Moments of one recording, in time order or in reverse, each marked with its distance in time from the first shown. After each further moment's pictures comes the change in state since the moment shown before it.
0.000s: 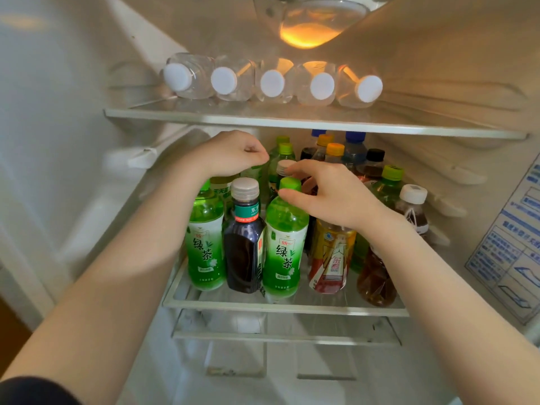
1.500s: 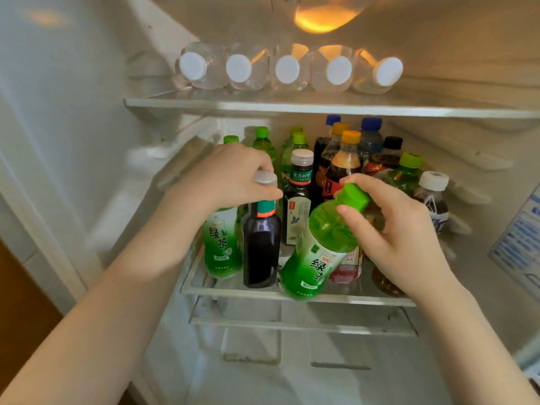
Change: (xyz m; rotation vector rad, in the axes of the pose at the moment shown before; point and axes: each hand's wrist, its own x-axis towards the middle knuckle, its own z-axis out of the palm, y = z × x) left_hand -0.070 0.016 0.006 0.379 0.044 0.101; right_hand -0.087 -0.014 0.003 0.130 0.362 -0.023
